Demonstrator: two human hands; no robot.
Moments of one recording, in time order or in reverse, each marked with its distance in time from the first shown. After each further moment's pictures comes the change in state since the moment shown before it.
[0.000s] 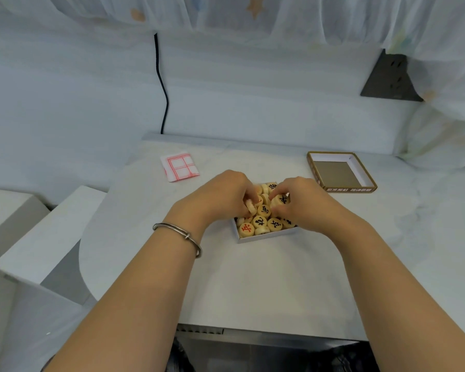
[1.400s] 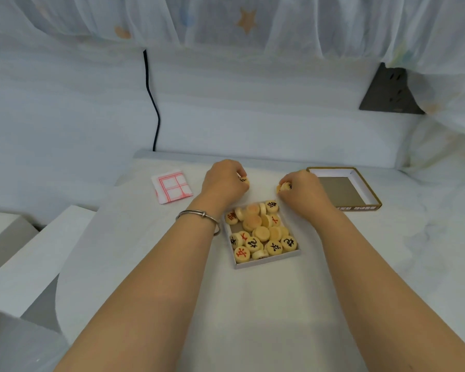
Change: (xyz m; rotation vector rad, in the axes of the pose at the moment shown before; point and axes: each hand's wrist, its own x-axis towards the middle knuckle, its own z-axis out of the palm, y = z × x) left_hand 0.089 -0.025 0.005 -0.217 0.368 -0.298; right_hand 0.083 0.042 0.010 0.075 0.247 0.130
